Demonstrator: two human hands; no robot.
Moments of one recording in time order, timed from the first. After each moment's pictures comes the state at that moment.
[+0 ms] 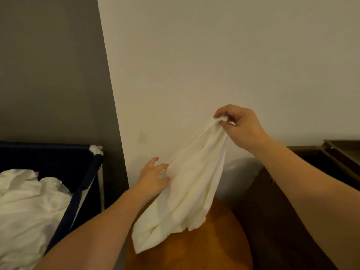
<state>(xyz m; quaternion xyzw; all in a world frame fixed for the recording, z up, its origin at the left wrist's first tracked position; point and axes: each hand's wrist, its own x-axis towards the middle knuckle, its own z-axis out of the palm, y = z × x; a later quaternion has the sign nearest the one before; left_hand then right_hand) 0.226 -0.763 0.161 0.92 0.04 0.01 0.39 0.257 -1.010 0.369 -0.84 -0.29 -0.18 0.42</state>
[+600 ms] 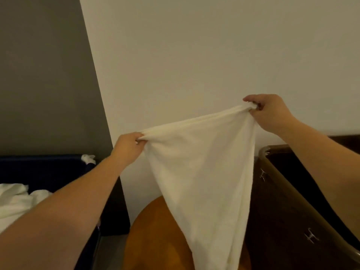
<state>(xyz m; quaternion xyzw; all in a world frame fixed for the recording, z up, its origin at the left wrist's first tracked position) 0.249 -0.730 0.281 0.92 0.05 0.16 0.34 0.283 -1.093 0.412 -0.92 -0.13 -0.20 0.30</state>
